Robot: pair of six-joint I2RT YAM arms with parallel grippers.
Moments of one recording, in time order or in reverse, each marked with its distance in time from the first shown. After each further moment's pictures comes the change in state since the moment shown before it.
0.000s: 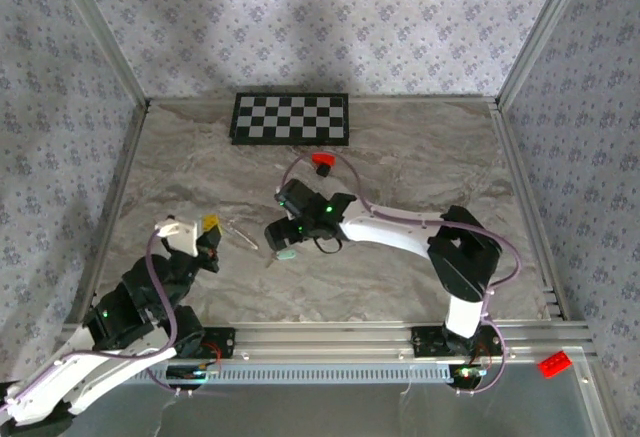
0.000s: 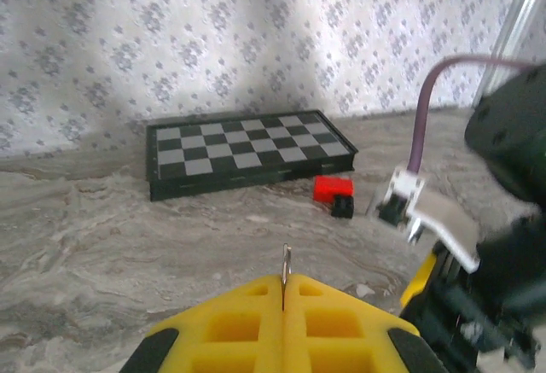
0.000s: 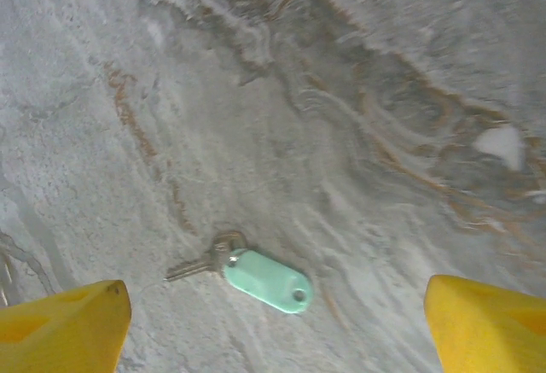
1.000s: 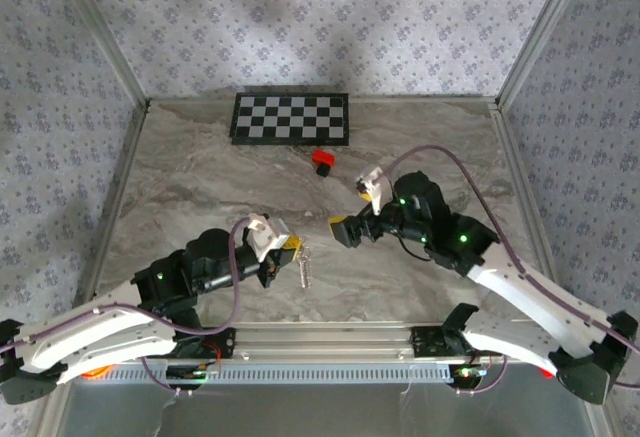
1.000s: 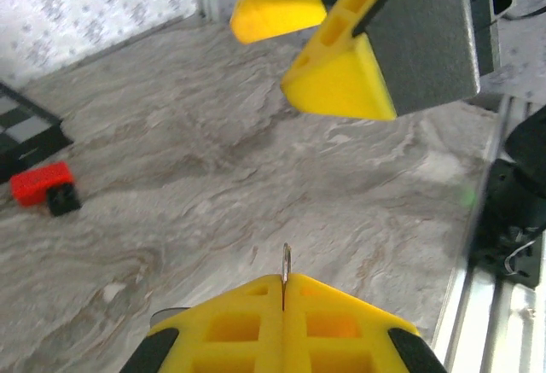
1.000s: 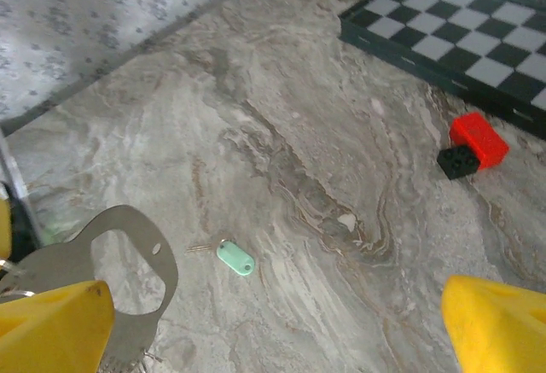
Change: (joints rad) left arm -0.160 0.477 0.093 0.210 0.512 0.058; right arm -0.221 -0.830 -0.369 0.018 -0.135 -0.354
